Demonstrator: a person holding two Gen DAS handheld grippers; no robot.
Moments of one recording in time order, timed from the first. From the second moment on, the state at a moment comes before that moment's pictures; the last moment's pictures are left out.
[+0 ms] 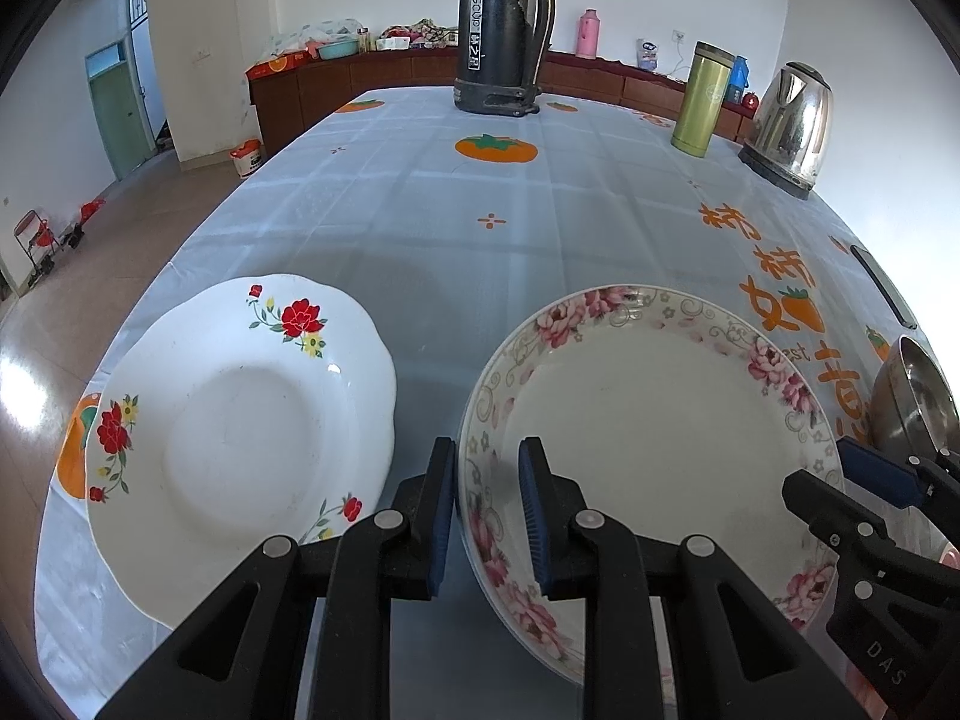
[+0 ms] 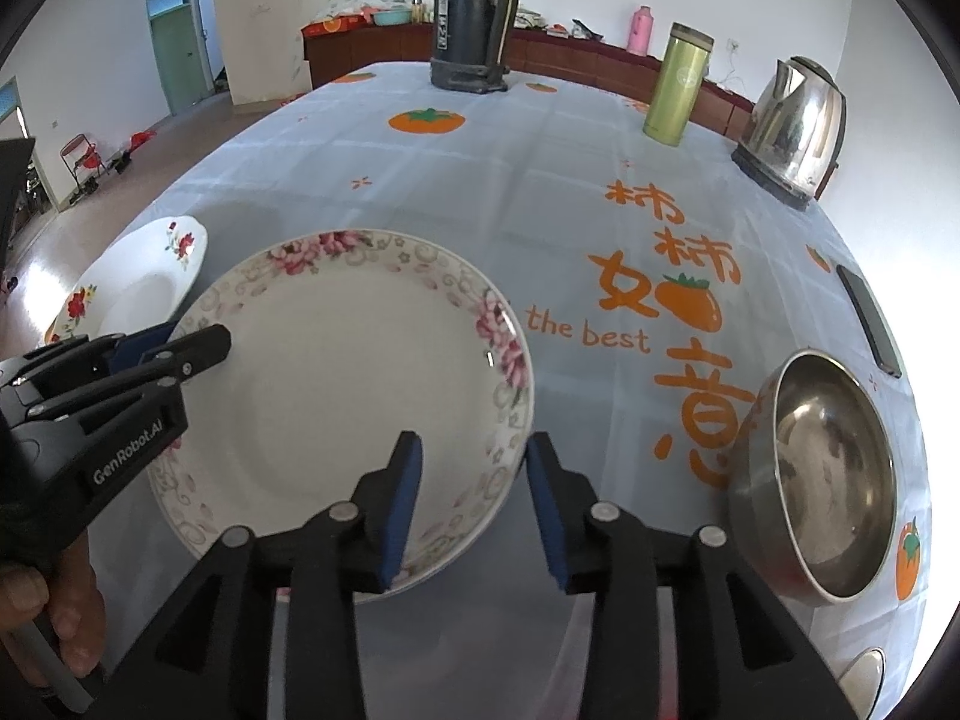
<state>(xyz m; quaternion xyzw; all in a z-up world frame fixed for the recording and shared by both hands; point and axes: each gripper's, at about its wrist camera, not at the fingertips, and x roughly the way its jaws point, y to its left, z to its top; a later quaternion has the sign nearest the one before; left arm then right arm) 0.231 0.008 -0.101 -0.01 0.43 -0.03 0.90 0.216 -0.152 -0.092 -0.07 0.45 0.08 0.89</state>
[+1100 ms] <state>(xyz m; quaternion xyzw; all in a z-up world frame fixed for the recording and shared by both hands) 0.190 0.046 -0.075 -0.04 0.41 -0.01 0.91 0.198 -0.146 -0.060 -0.05 0.41 0.11 0.91</state>
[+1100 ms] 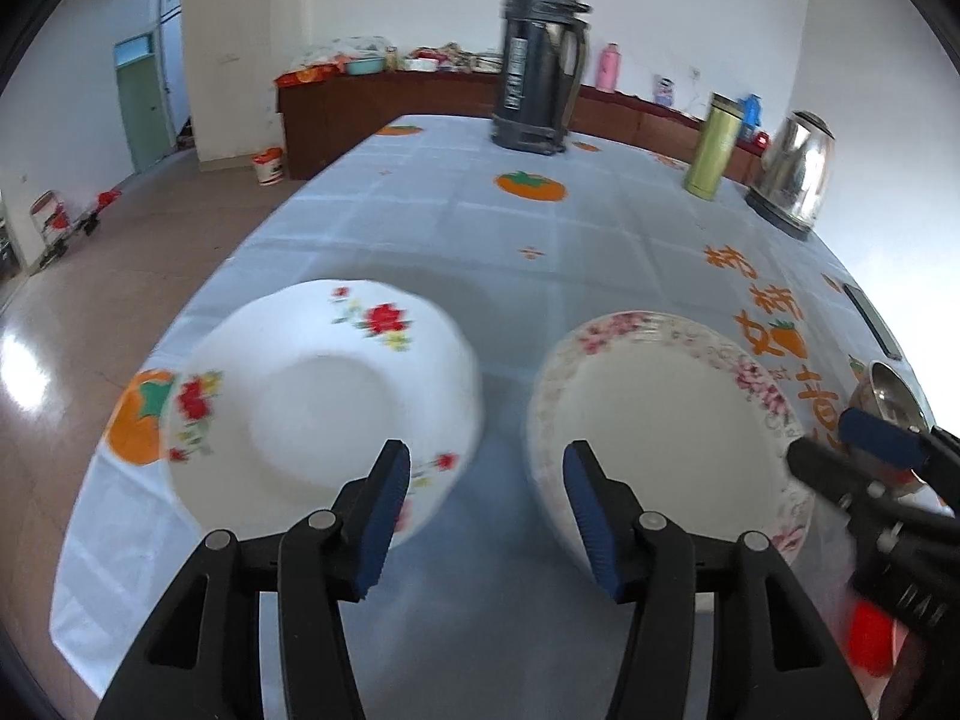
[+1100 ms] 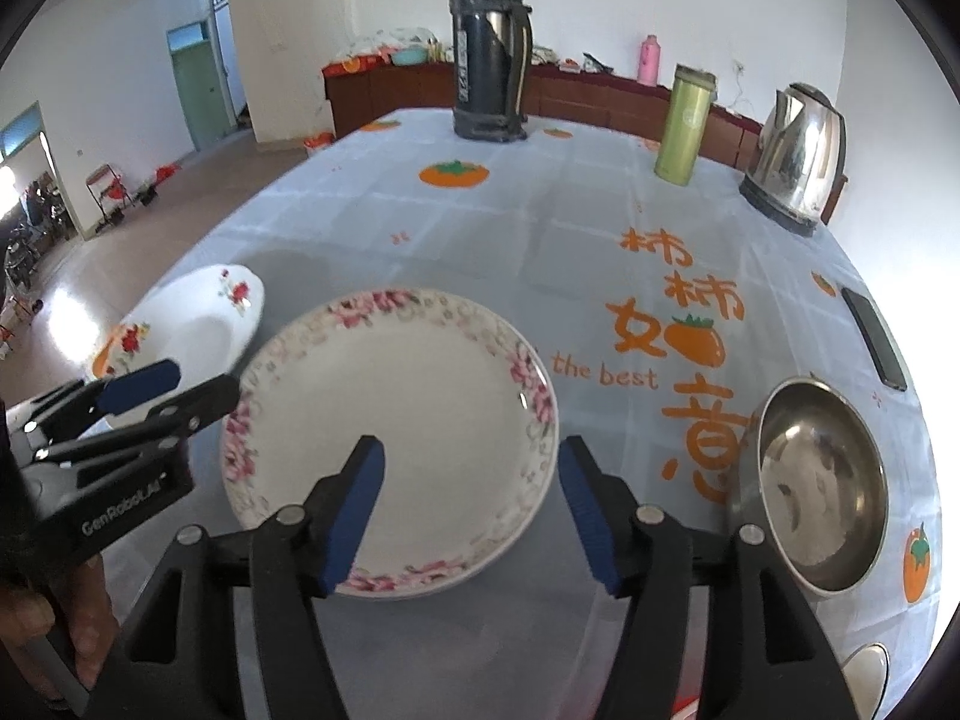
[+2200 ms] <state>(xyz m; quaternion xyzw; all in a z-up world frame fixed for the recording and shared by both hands) 0.222 0.188 -0.094 -0.11 0.43 0.13 0.89 0.283 0.012 -0.086 -0.08 0.45 0.22 0.86</state>
